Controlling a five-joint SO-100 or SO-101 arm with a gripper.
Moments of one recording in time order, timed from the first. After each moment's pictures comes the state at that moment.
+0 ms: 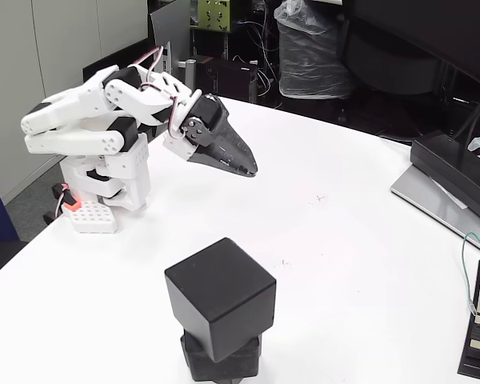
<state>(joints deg) -14.3 191.2 174.0 46.5 9.0</state>
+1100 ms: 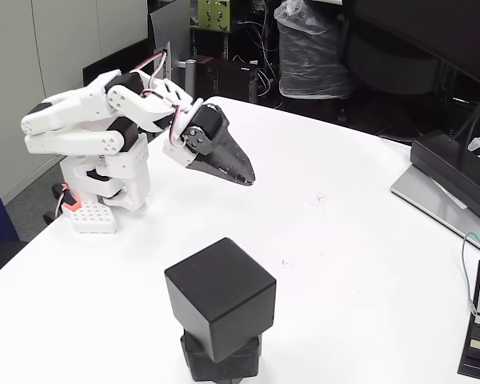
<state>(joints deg) -14.3 191.2 175.7 46.5 9.0</state>
